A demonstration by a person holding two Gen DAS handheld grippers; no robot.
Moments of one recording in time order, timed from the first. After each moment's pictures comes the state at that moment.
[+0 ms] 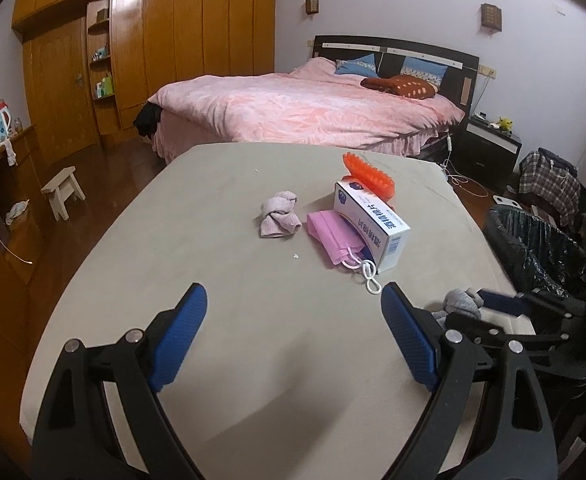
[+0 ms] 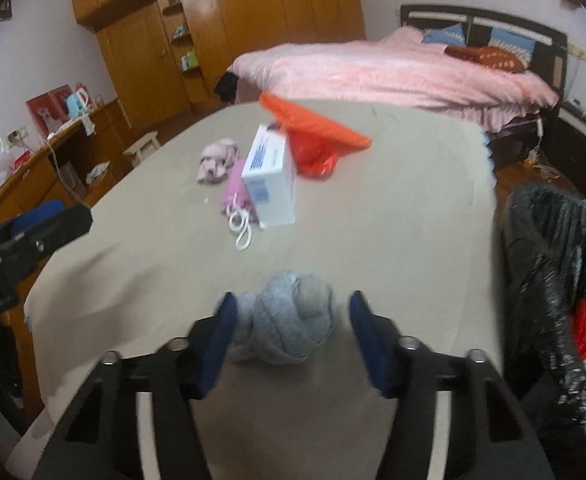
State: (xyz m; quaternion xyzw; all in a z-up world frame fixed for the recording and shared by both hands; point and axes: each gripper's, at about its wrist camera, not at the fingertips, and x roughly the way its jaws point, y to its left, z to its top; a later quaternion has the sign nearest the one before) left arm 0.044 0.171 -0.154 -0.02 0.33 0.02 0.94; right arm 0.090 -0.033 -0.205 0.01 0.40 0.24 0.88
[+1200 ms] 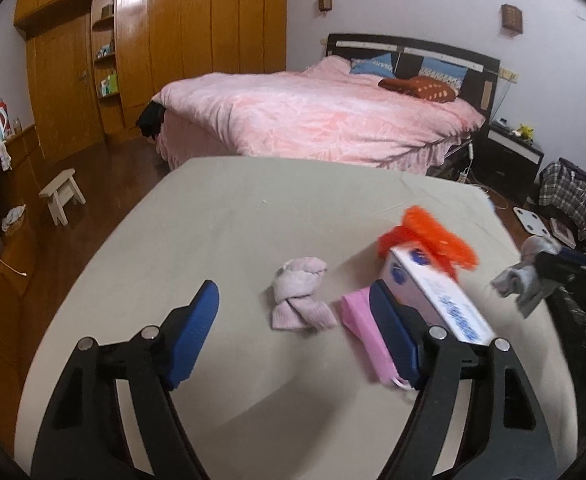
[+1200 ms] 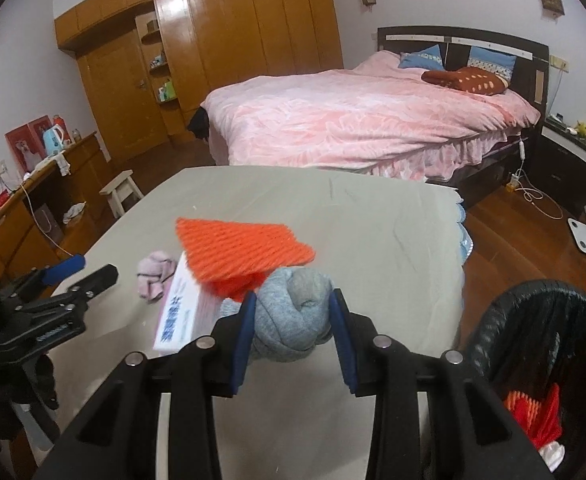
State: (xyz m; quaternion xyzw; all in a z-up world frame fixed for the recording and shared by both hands) left arm 0.178 0.192 -0.174 -0.02 0.33 0.05 0.94; right arm 0.207 -0.058 -0.150 0.02 0.35 0.20 0.92
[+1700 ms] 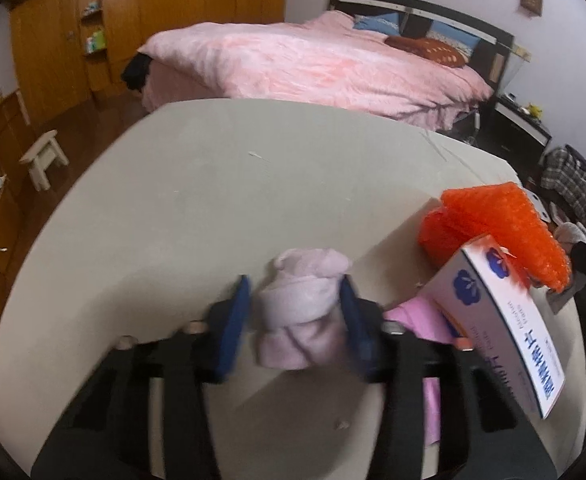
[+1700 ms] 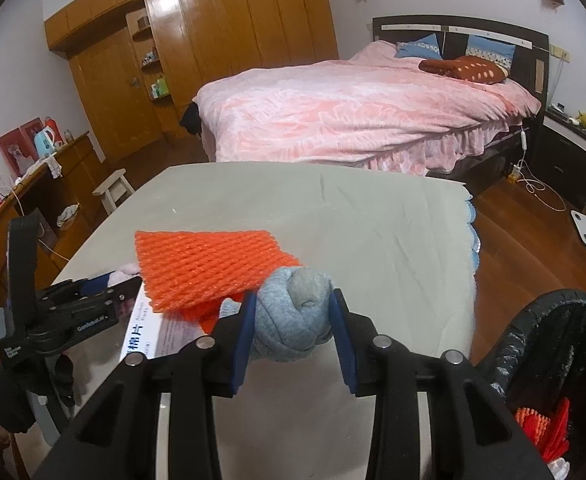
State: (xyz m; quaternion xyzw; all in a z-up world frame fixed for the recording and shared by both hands) left arm 0.246 0.207 -0.218 -0.04 0.41 0.02 0.91; right arm 0.235 -0.058 -0.167 0.03 0.36 0.19 0.91
